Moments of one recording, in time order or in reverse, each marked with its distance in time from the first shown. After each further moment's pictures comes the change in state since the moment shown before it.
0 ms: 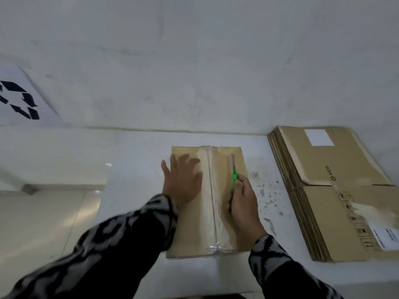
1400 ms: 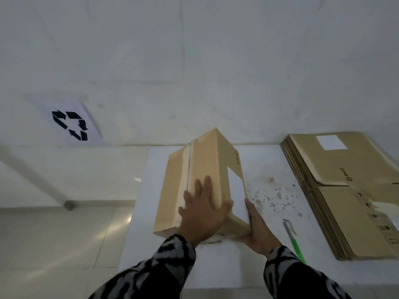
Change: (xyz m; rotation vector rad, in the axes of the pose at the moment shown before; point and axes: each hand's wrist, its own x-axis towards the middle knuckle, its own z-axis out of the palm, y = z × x) left_hand -0.127 0.051 -0.066 -0.396 -0.257 -0.298; right_hand -0.051 0.053 -0.005 0.618 -0.396 0.471
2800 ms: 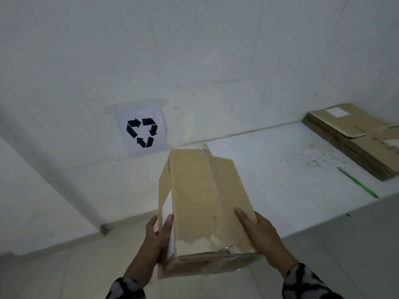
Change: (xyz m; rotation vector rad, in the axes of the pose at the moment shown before) left_hand -0.112 -0.475 -0.362 -0.738 -0.172 -0.259; right_hand -0.072 0.268 0.450 -0.632 0.589 -0.274
